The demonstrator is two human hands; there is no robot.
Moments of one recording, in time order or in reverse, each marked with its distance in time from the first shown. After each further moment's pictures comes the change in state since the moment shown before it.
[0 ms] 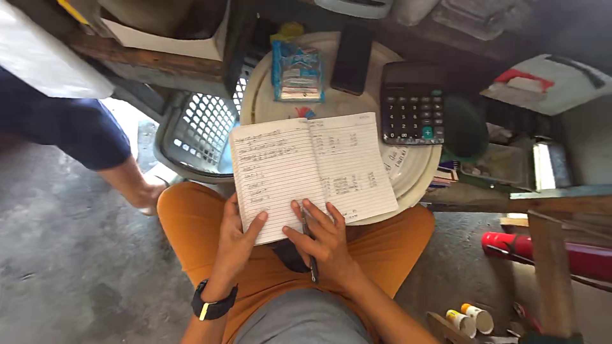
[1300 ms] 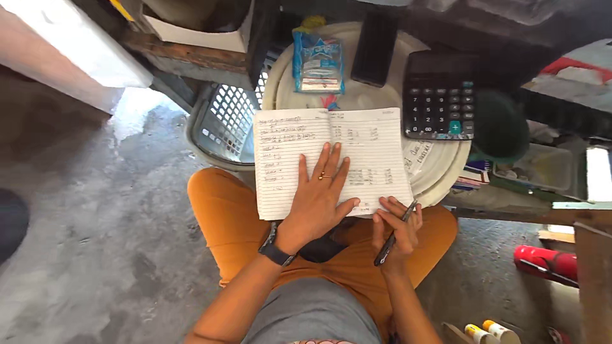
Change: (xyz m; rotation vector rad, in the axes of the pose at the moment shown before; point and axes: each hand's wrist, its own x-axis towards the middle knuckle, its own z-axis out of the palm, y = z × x) left_hand 0.036 0.019 0.085 1.157 -0.343 0.652; right_hand -0.045 0.058 -0.035 -0.090 0.380 0.268
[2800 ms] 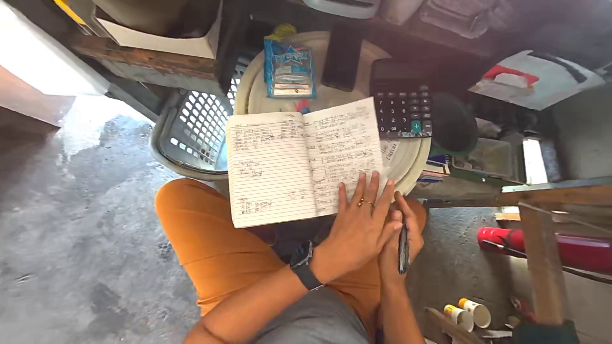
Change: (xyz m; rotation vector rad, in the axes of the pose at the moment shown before) left_hand 0.009 0.101 0.028 -0.405 -0.003 0.099; right_hand 0.031 -0.039 -0.044 0.322 0.085 0.537
